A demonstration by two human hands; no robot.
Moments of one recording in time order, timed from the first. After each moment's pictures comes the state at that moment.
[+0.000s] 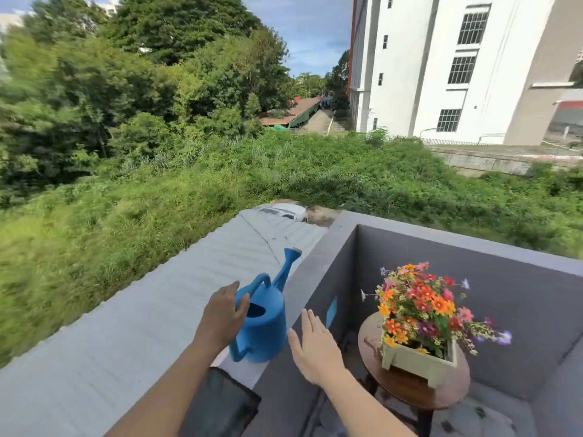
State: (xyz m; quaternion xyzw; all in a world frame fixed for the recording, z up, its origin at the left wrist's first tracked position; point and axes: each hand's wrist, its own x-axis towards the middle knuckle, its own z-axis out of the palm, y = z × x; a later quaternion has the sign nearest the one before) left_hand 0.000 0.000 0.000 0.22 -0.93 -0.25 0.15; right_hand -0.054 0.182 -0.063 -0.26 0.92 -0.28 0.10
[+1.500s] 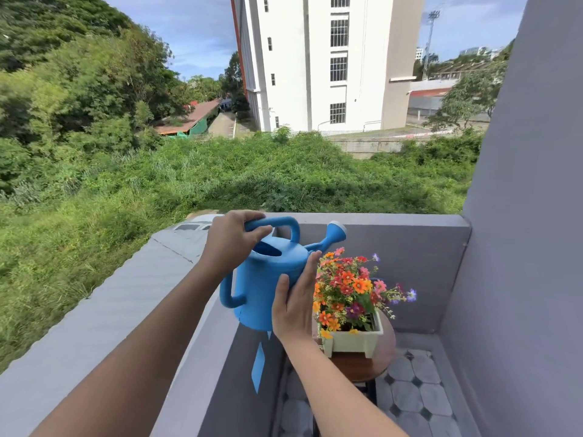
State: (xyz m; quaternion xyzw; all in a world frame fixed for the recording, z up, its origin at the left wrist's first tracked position) left_hand -0.119 0.124 0.146 -0.04 -0.92 -0.33 0.22; right_hand -0.112 0.218 -0.003 -0.06 0.75 -0.60 -0.26
